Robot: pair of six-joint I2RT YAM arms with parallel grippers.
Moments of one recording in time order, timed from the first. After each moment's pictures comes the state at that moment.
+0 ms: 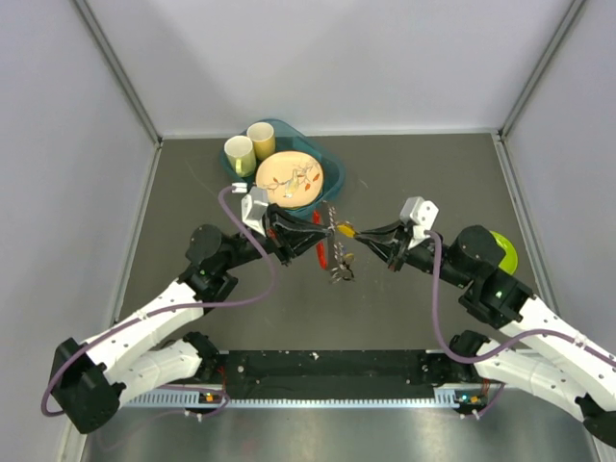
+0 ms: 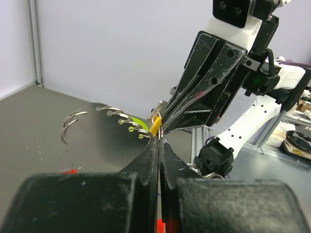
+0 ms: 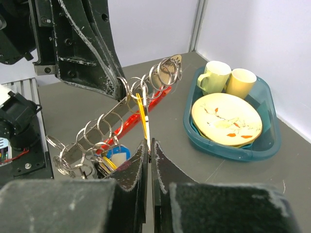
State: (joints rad) left arm -0.71 0.95 0.67 0.68 0.60 -0.47; right arm 0.83 0.71 0.78 0.00 -0.25 -0.07
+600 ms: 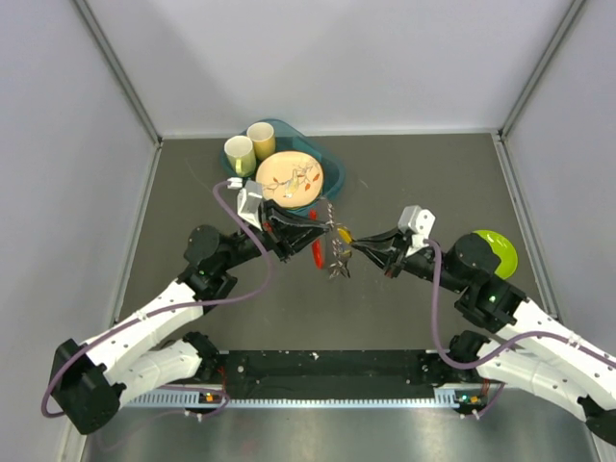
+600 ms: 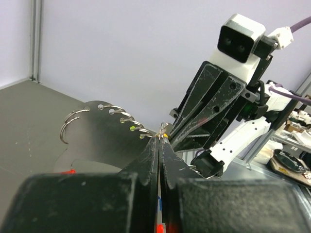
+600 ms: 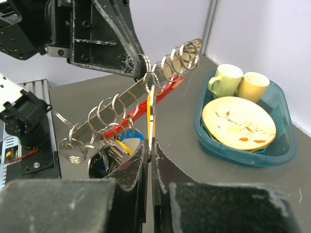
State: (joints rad) left arm -0.69 0.94 0.67 0.68 0.55 -0.58; right arm 0.85 0.68 0.69 0.09 -0.28 -0.04
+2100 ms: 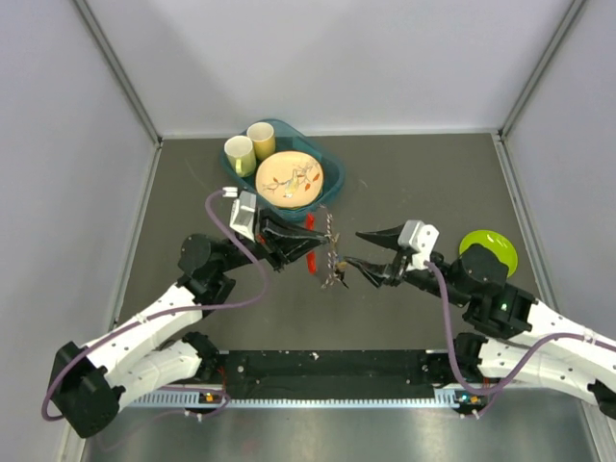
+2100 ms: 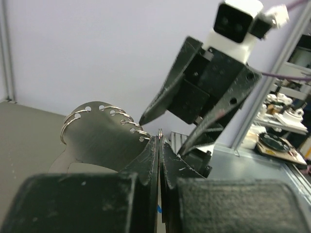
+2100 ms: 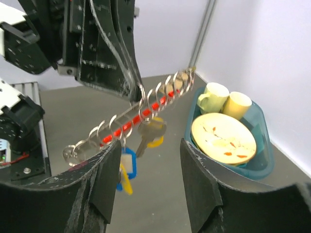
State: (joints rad) left arm -0.68 0.92 0.62 0.82 0.66 -0.60; right arm 1.09 0.66 0.74 0.04 -0.01 -0.18
